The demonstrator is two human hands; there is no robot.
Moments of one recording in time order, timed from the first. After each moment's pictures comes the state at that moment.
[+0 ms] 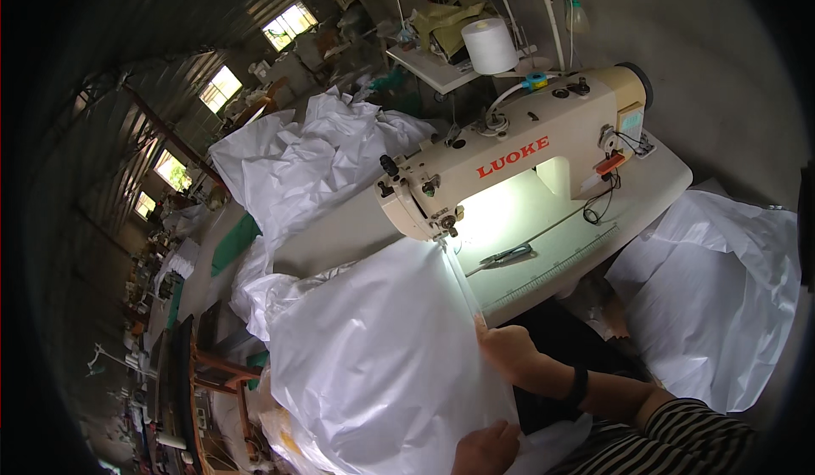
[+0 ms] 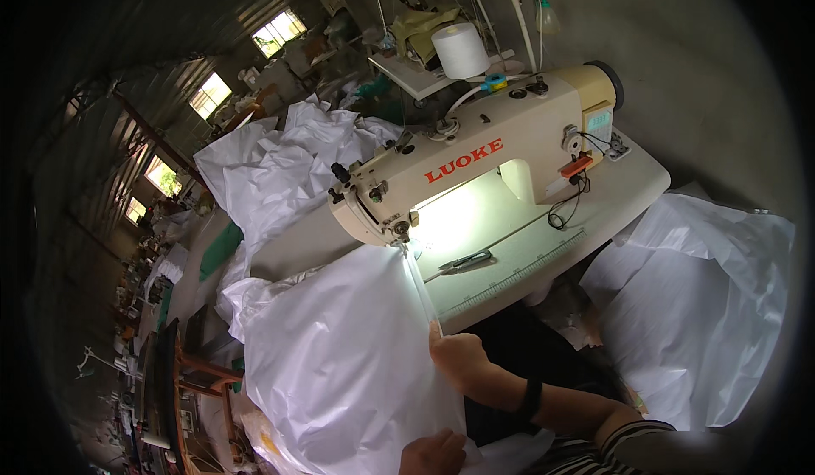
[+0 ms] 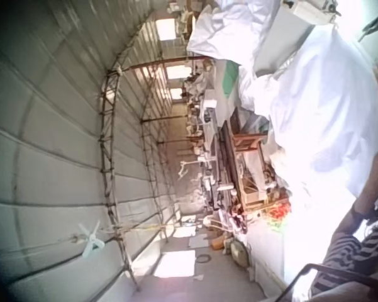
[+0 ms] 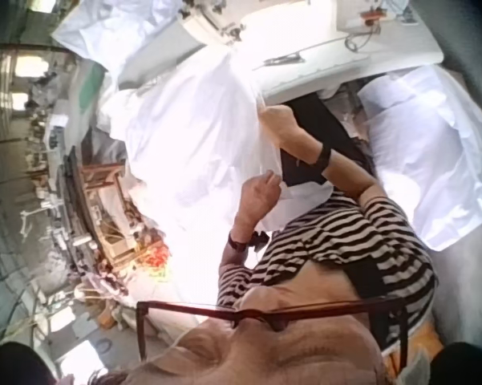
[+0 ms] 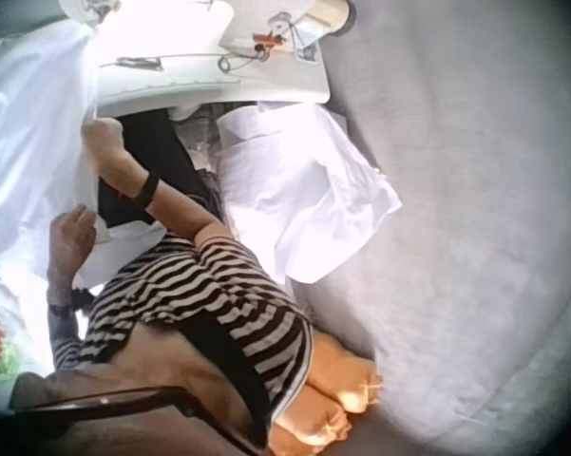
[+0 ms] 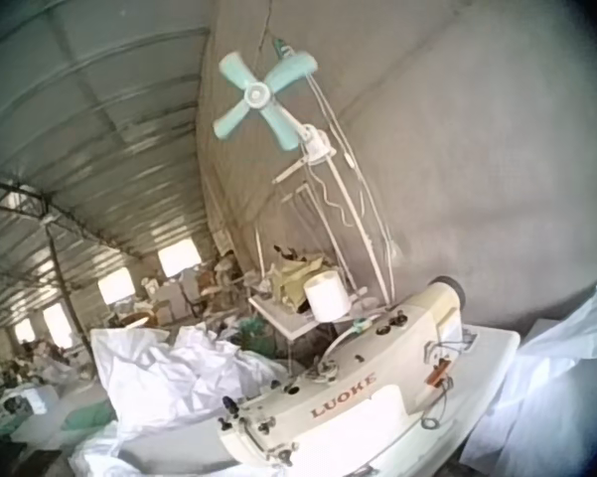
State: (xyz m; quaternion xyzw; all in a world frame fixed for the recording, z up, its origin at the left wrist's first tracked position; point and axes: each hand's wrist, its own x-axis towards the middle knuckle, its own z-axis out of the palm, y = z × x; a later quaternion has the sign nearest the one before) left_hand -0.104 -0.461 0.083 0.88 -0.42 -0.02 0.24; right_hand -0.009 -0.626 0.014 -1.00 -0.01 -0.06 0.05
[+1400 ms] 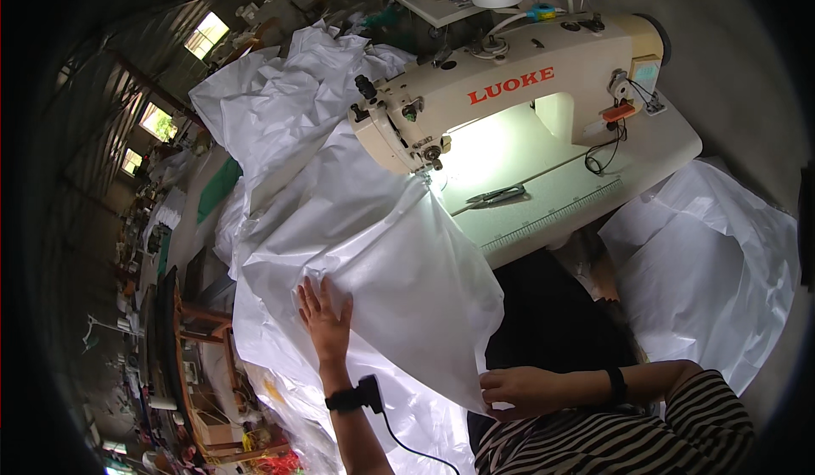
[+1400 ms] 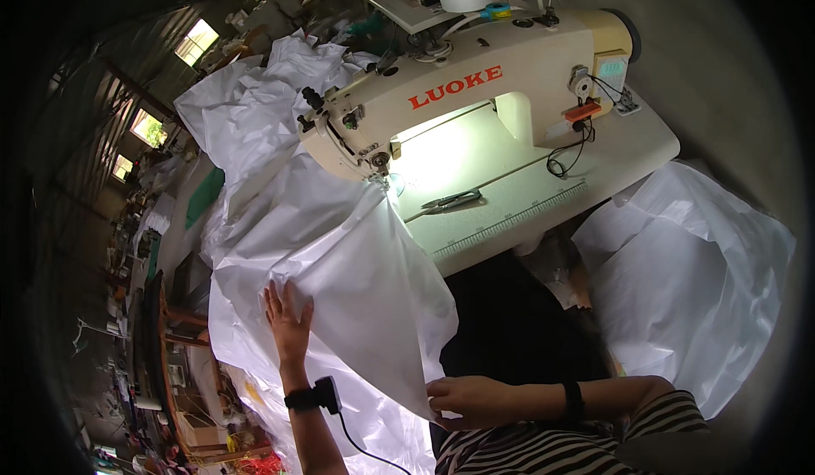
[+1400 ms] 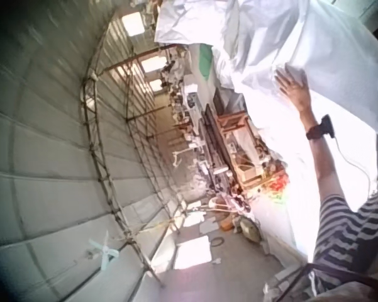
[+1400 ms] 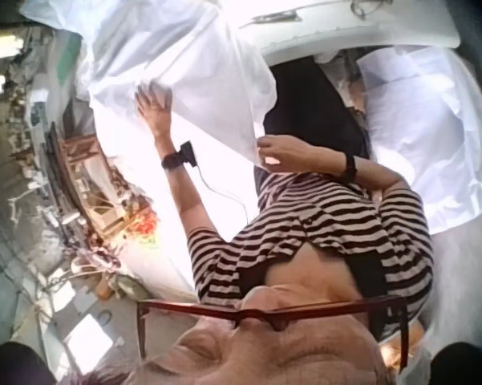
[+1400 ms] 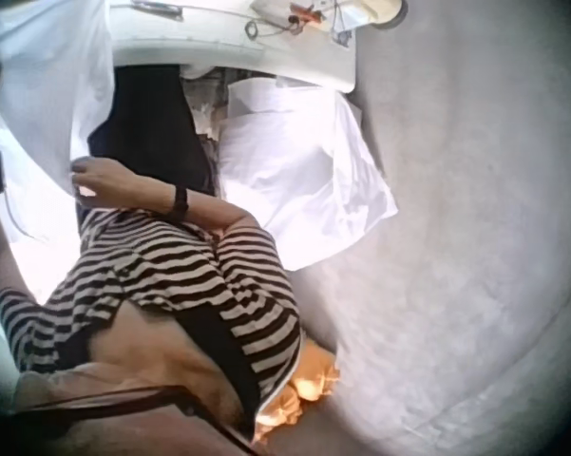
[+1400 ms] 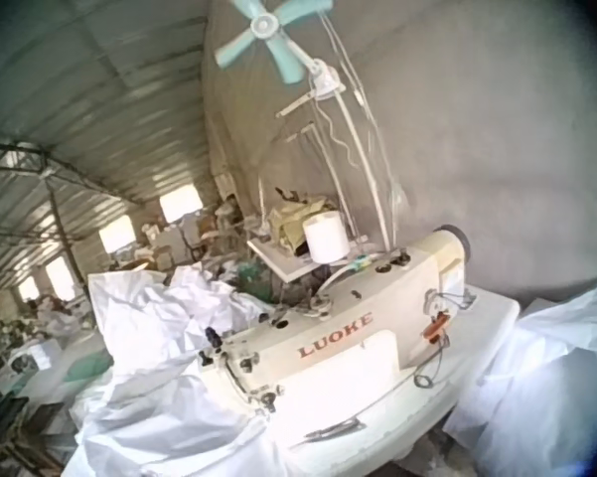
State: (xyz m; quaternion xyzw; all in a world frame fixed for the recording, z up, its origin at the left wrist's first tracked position) left_hand 0.112 -0.342 0.033 0.96 -0.21 0.18 0.03; right_hand -0.123 -0.632 -0.003 -0.80 -0.34 0.00 0.49
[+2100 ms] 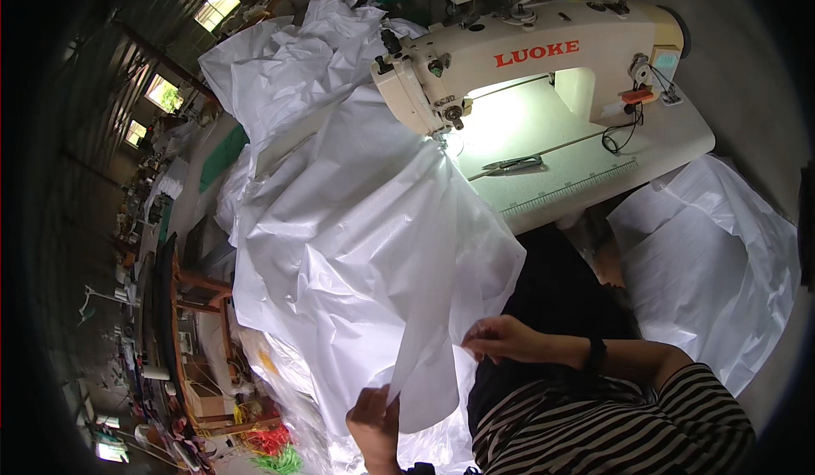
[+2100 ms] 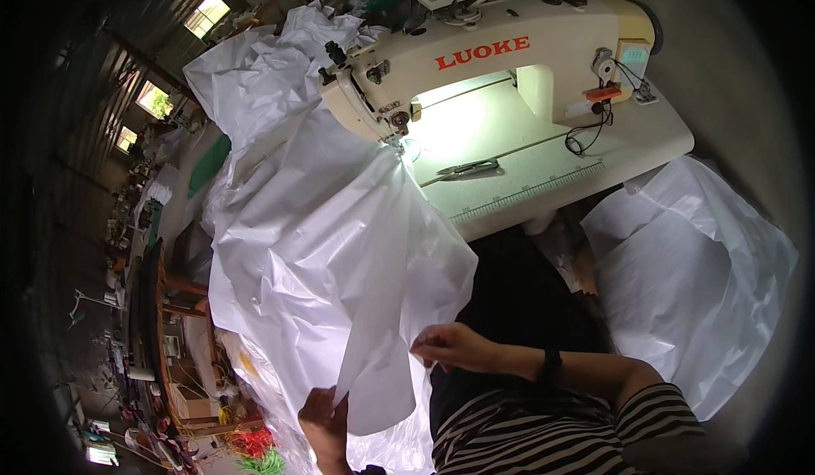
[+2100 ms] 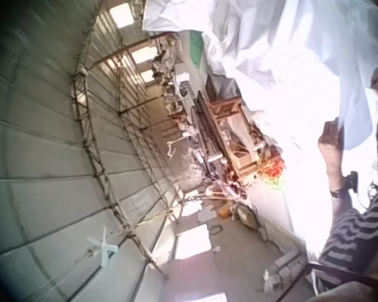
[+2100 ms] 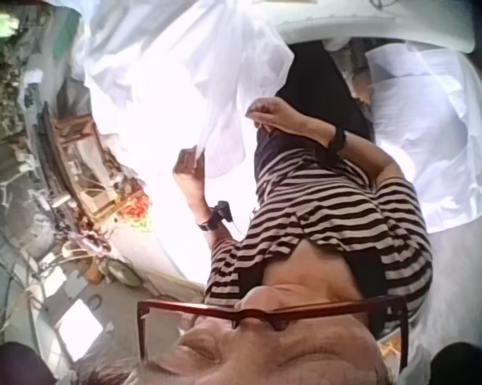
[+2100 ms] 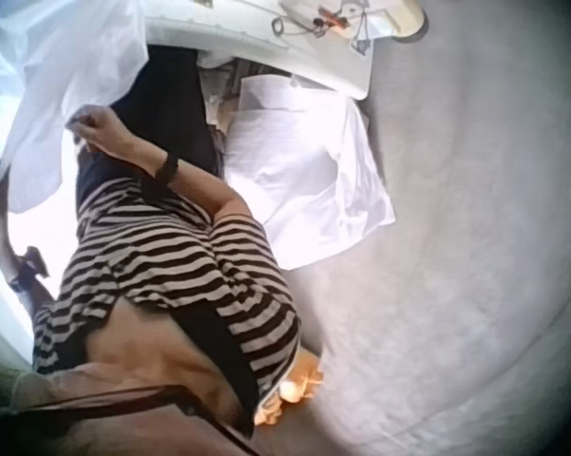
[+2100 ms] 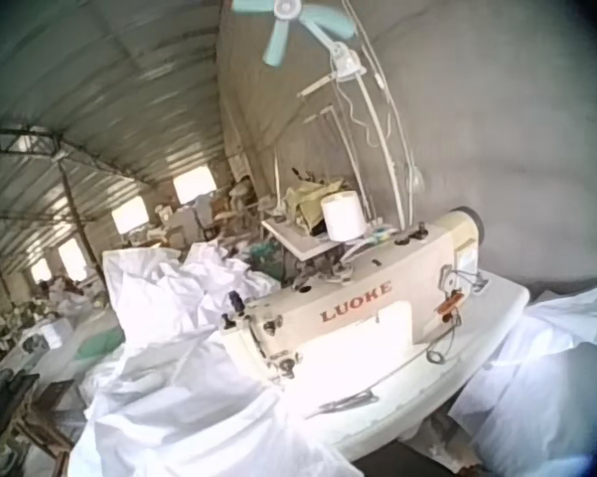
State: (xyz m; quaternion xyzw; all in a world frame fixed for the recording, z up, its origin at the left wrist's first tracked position) left_hand -0.110 -0.347 0.084 0.96 -0.17 0.07 0.20; right_hand -0.082 -0.616 -0.030 -0.61 -0.07 0.27 0.75
